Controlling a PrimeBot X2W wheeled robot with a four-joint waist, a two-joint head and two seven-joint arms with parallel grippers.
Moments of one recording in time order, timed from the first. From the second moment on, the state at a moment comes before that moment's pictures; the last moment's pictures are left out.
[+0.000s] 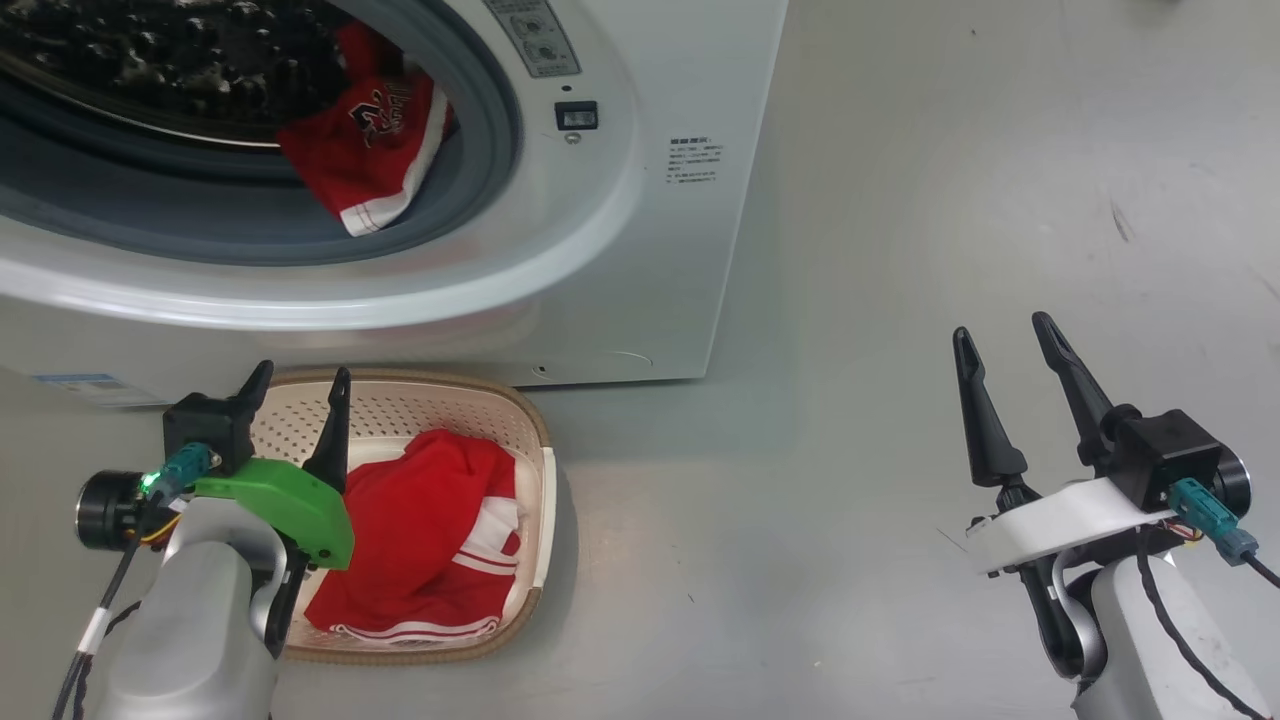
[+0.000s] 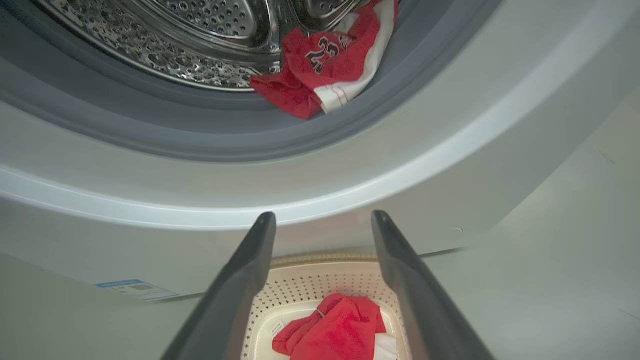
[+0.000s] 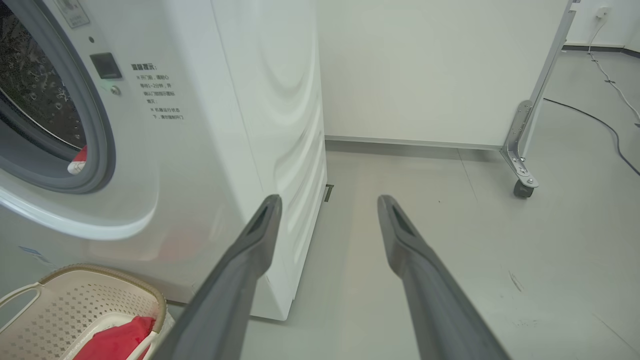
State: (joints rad) left arm -0.49 0.11 -0.16 0.79 -0.25 -0.13 -0.25; right arm -0.17 -0.12 0.16 0.19 0.26 0.05 -0.25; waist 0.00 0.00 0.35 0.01
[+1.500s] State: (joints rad) left arm -0.19 0.07 -0.07 0.40 -0.25 -0.13 -0.25; right arm -0.03 -0.10 0.15 0.17 0.30 0.06 -0.25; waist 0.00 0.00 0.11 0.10
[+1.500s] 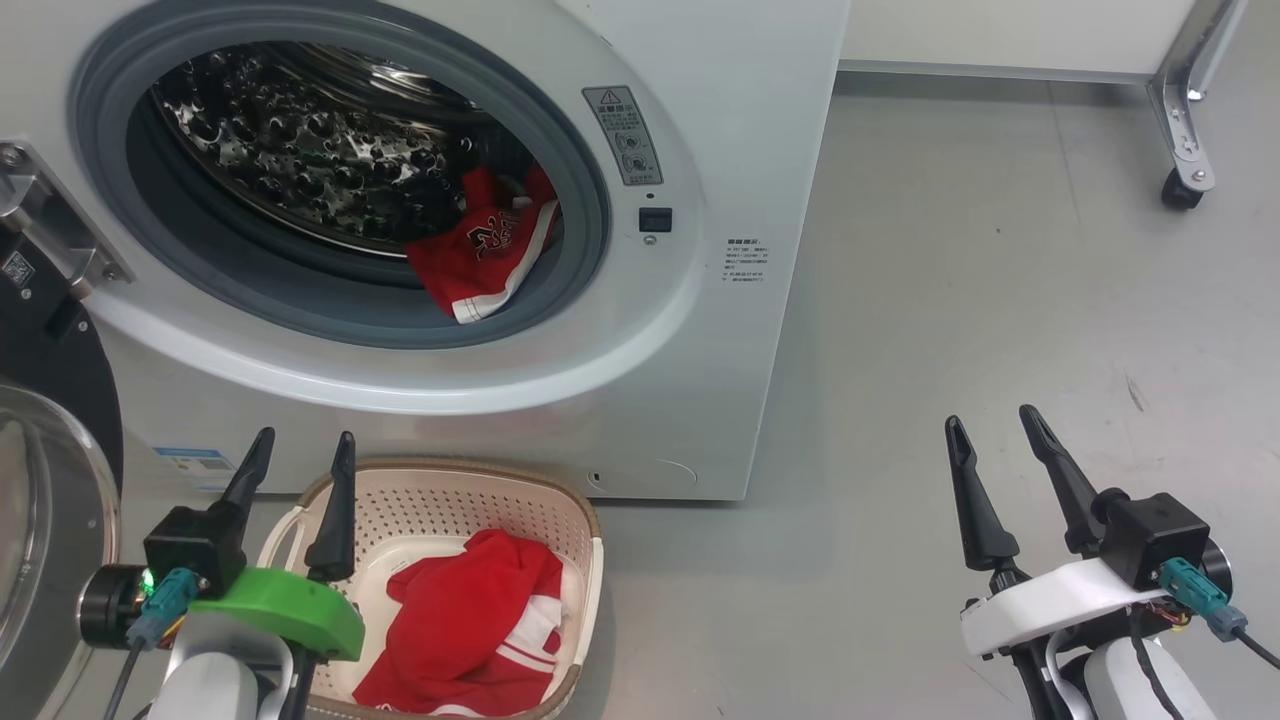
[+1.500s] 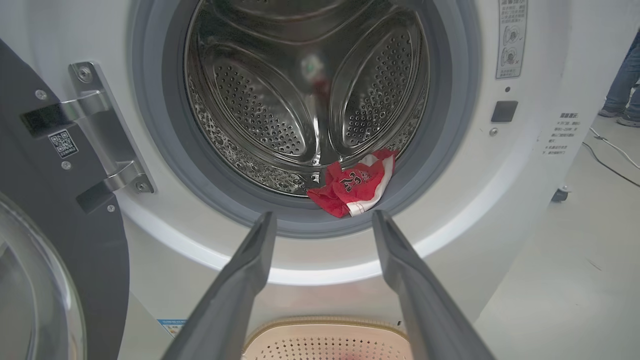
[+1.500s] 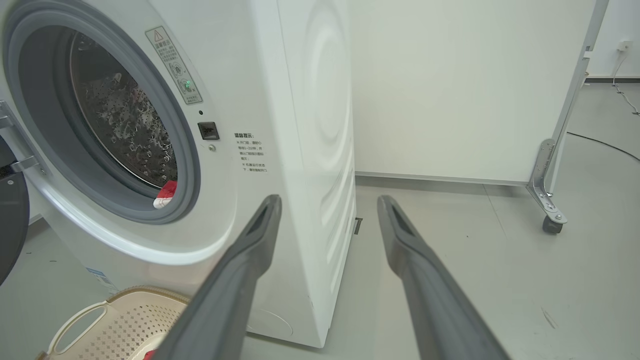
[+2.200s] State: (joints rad) left arm -0.16 0.06 -0.07 0.35 -0.25 -0.13 -0.25; right arm -0.01 -0.11 0.16 0.15 0.30 0.06 -0.25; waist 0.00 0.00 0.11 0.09
